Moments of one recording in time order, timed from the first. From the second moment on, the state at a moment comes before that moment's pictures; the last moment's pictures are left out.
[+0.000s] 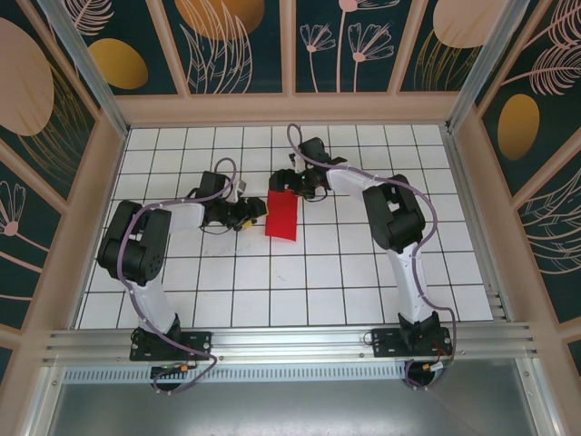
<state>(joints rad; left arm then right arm) -0.29 1.84 0.93 -0.02 0.70 -0.68 0.53 2.26 1.66 -0.35 -0.47 0.51</state>
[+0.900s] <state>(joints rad) -0.36 1.90 0.96 -0.01 0.68 -0.71 0.50 2.10 1.46 -0.24 -0.39 0.40</state>
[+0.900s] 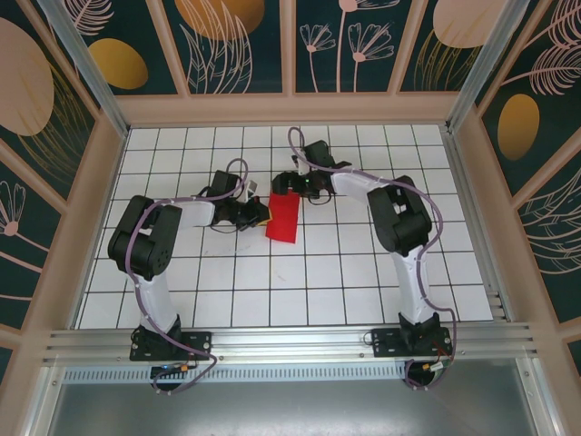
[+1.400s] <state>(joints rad) -0.39 1.83 0.87 0.03 0.66 -0.86 0.85 1.47 0.61 0.24 -0.05 0.02</state>
